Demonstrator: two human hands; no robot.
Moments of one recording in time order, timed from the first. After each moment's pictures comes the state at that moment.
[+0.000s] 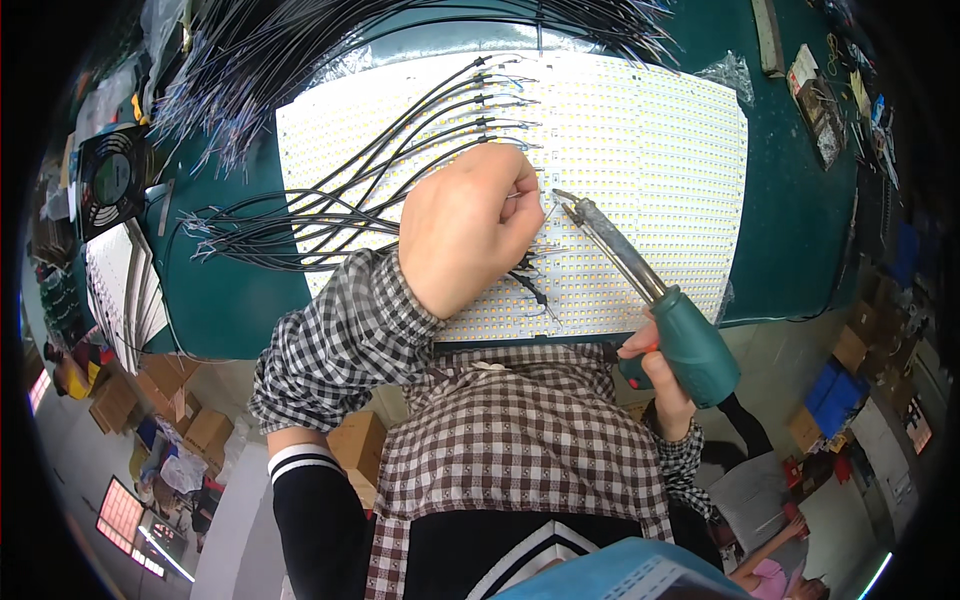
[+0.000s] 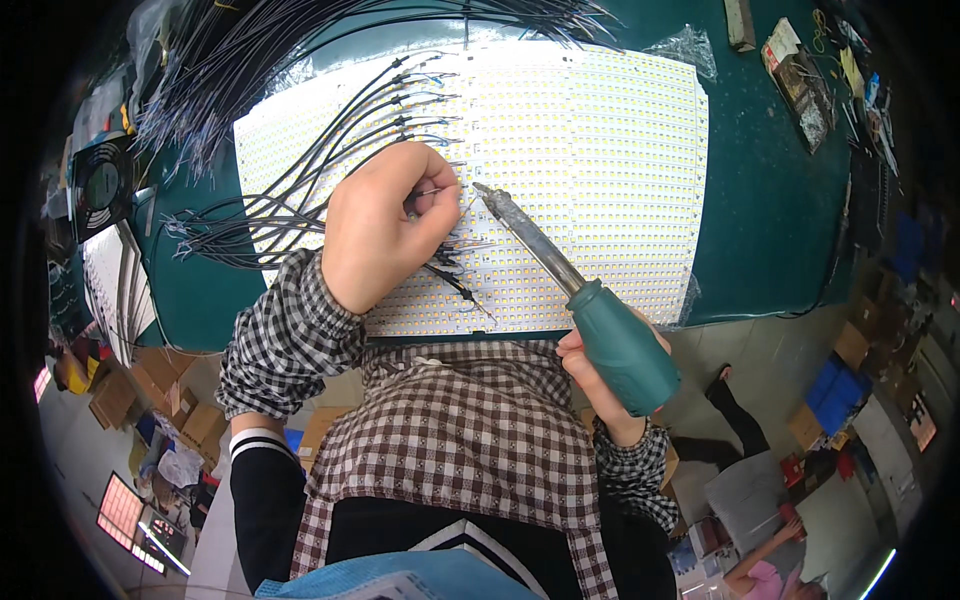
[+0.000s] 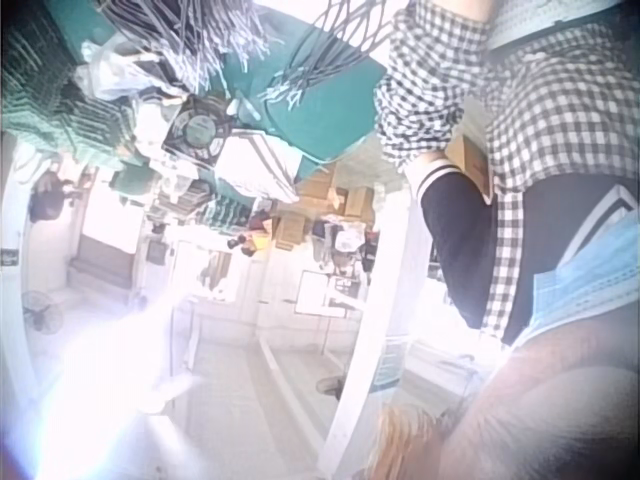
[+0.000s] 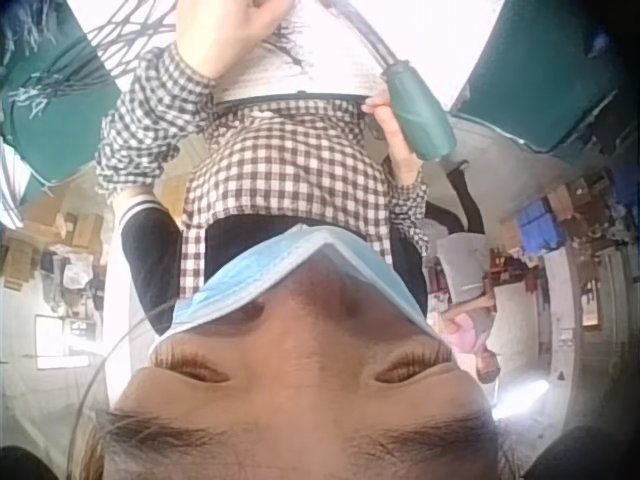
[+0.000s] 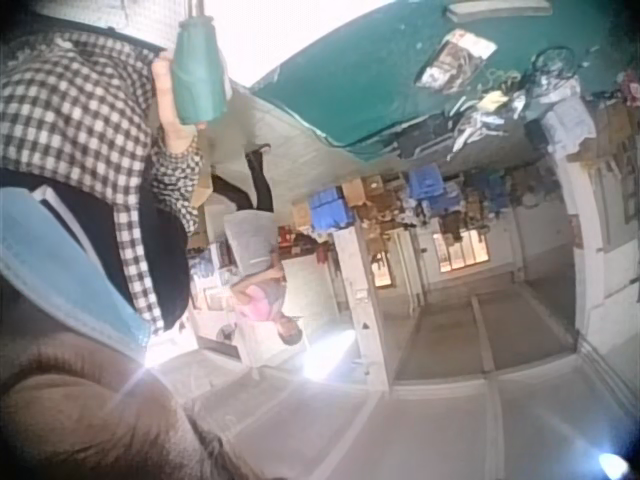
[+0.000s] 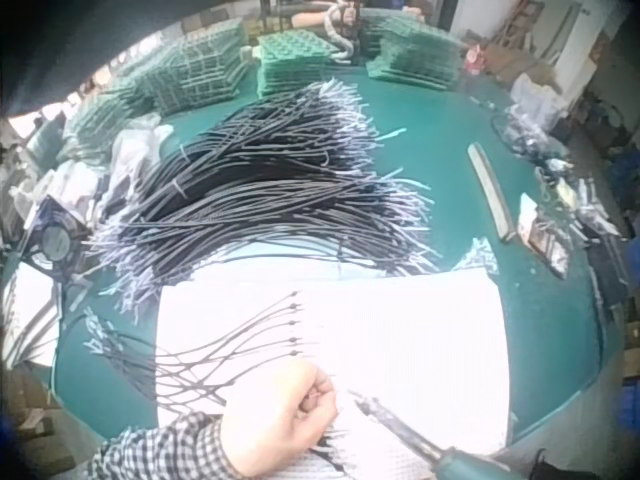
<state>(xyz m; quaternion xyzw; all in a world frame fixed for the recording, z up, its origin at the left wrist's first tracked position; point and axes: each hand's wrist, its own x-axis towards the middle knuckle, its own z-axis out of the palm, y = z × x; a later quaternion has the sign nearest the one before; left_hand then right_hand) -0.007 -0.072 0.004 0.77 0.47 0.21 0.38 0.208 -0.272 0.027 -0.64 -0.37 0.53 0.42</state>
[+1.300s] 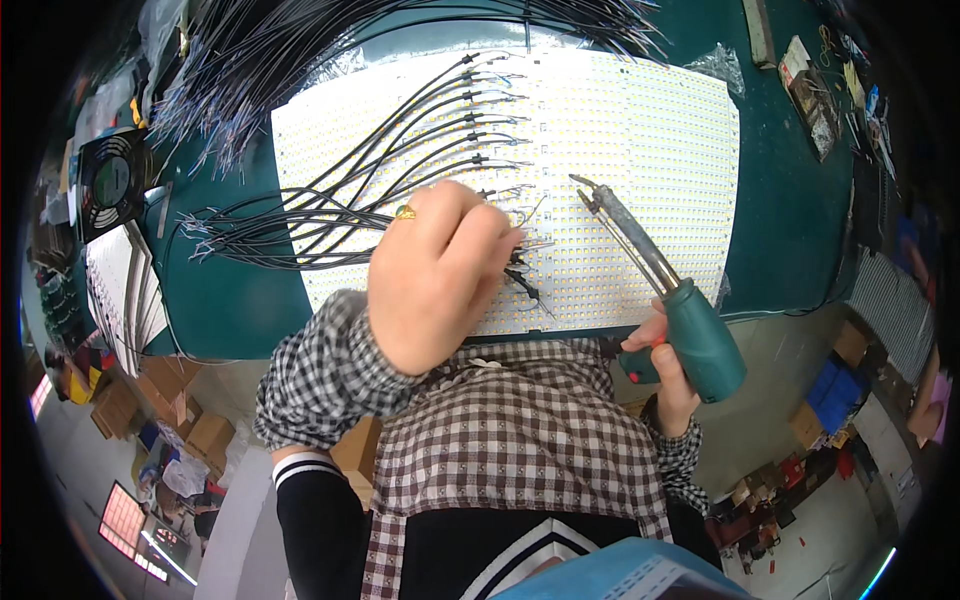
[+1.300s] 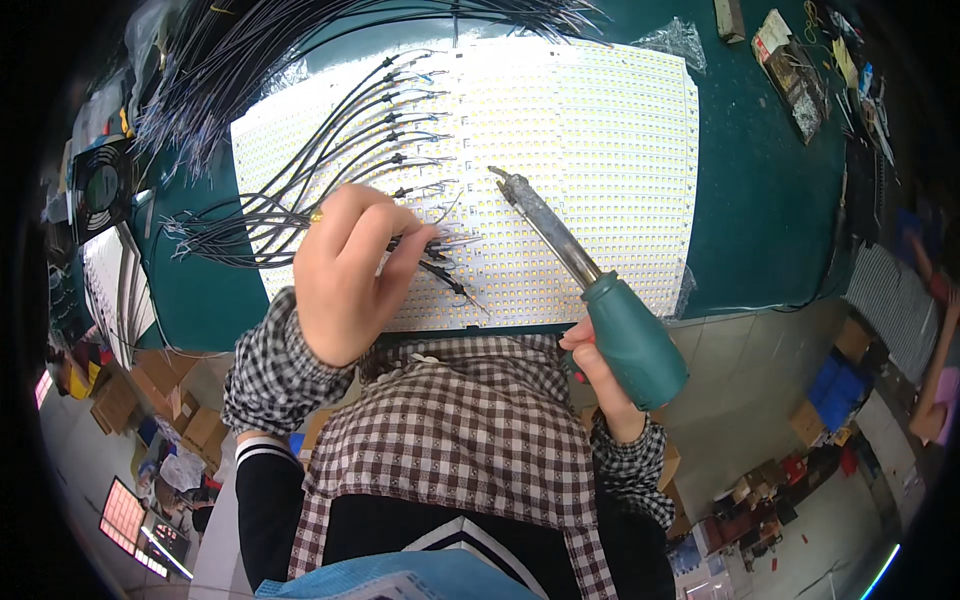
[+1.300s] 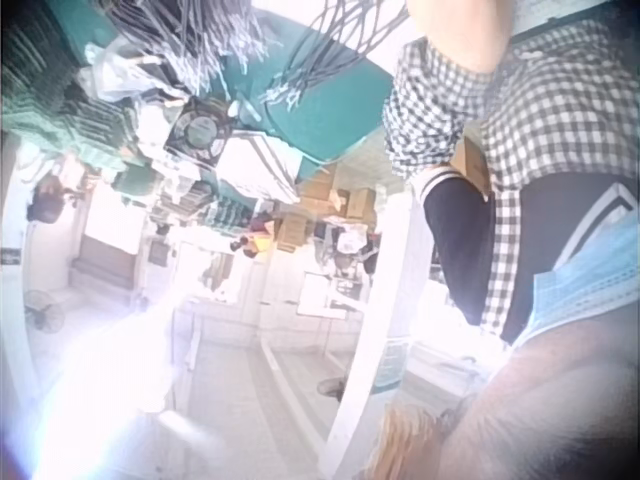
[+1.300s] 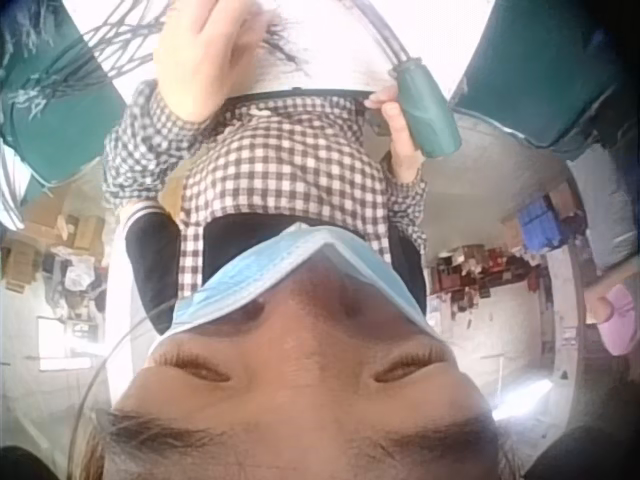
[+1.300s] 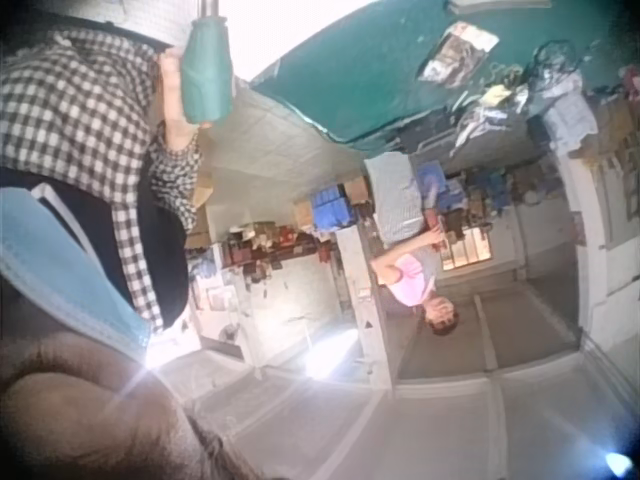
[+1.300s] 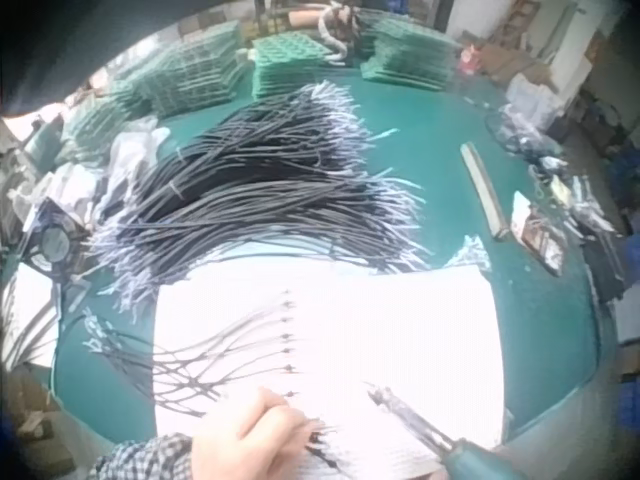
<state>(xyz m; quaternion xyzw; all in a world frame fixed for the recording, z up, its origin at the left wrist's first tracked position) -0.025 -0.098 0.021 0.85 0.41 0.28 0.20 0.206 -0.272 0.030 -0.66 -0.34 0.51 0.44</state>
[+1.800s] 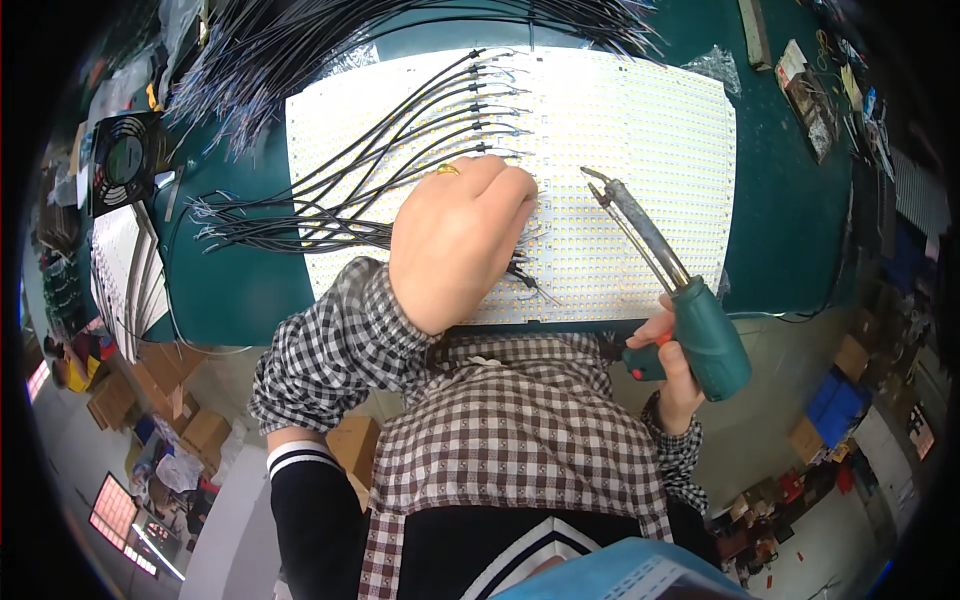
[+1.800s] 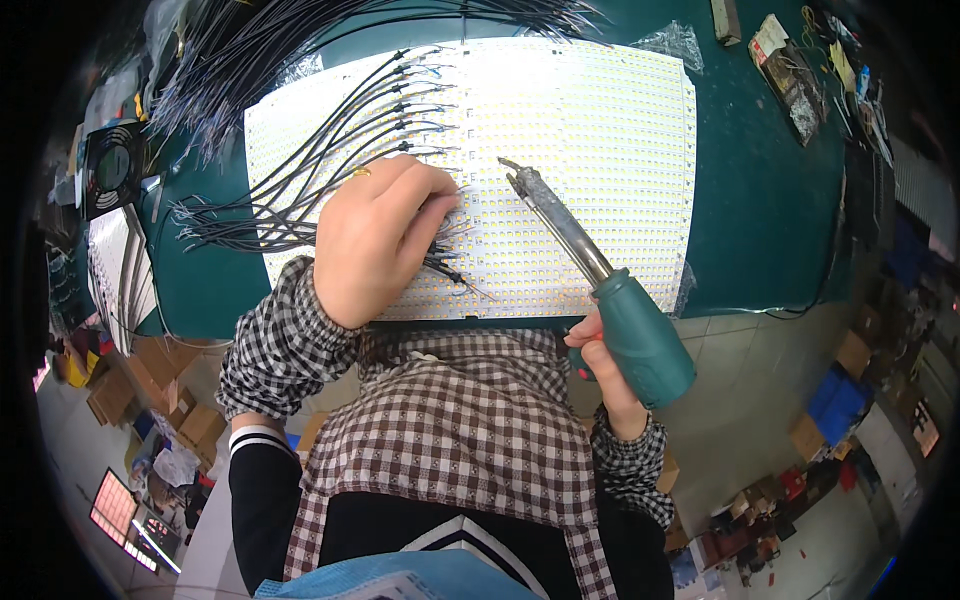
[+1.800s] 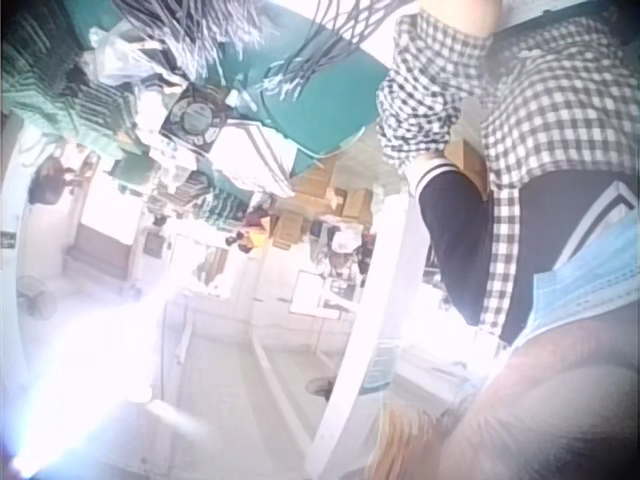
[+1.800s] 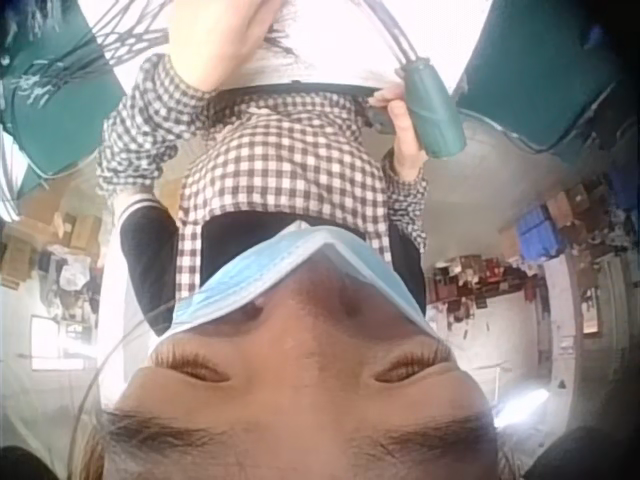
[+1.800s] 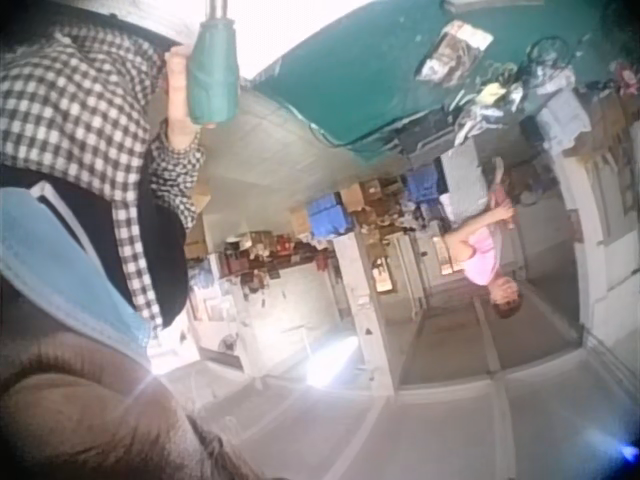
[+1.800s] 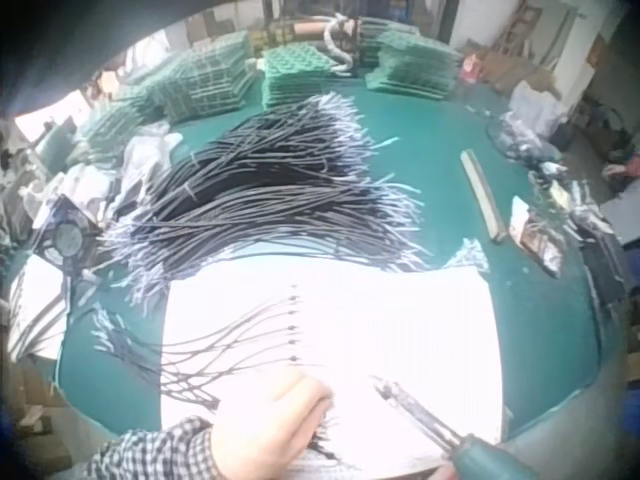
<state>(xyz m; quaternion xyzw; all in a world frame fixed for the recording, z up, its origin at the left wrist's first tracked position) -0.018 -0.089 0.012 0.85 0.39 0.23 0.26 0.206 -0.273 0.028 -0.64 -0.35 0.49 0.48</state>
